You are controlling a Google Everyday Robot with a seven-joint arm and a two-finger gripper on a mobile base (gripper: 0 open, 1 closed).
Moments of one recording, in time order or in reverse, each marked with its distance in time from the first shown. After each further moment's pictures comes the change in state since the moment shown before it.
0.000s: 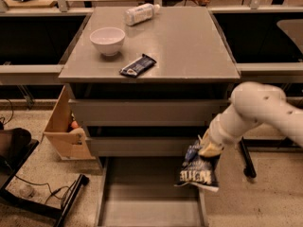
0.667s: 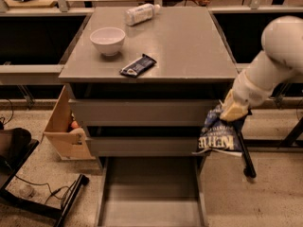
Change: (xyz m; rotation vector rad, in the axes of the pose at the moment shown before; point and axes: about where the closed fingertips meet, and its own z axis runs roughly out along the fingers) arm -0.006 -0.044 -0.143 0.034 0.051 0.049
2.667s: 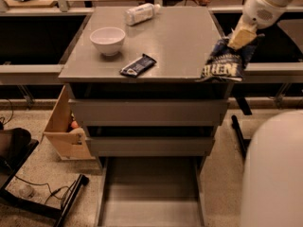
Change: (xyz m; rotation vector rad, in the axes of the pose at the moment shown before) arm -0.055 -0.133 -0.157 0.240 0.000 0.103
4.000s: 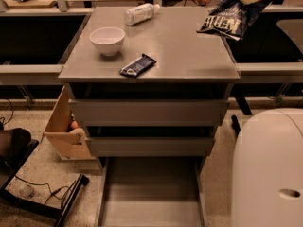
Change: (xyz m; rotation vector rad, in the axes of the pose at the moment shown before) arm -0.039 -0.071 -0.092 0.330 -0.234 0.092
